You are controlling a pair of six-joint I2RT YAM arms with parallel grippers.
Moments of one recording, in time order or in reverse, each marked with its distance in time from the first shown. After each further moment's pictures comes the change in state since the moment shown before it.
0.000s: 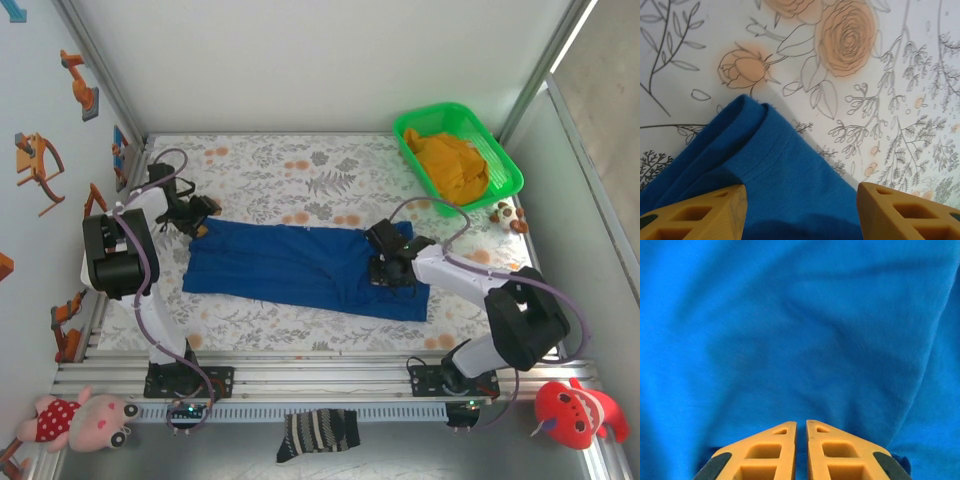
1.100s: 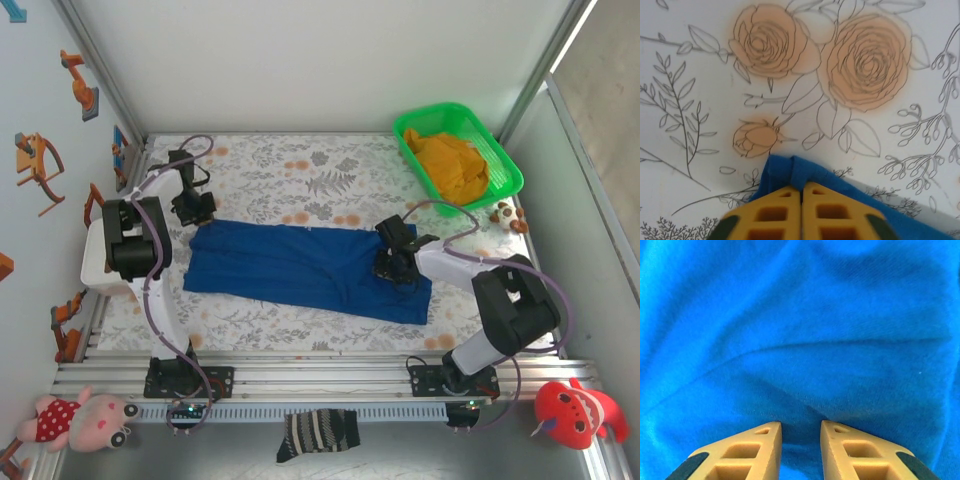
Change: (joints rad) left arm -0.092 0.185 0.281 -0.240 -0.323 0.339; right arm -0.127 0.089 -0.014 0.156 -0.069 0.090
